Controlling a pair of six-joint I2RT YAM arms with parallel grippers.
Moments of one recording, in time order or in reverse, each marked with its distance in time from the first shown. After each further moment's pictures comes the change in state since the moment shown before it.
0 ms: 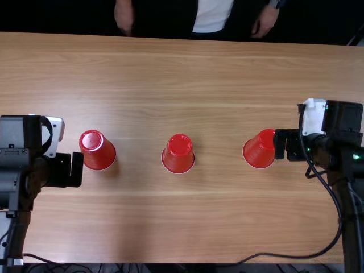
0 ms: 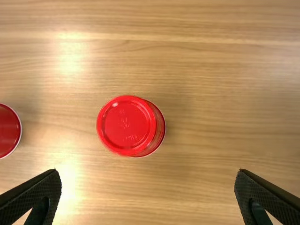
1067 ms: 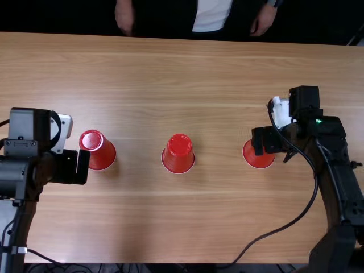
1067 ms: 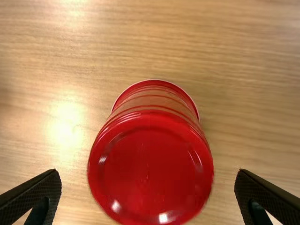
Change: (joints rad) left arm -0.039 0.051 0.019 -0.012 0.001 0.000; right arm 0.071 0.310 0.031 0.011 0.000 -0.007
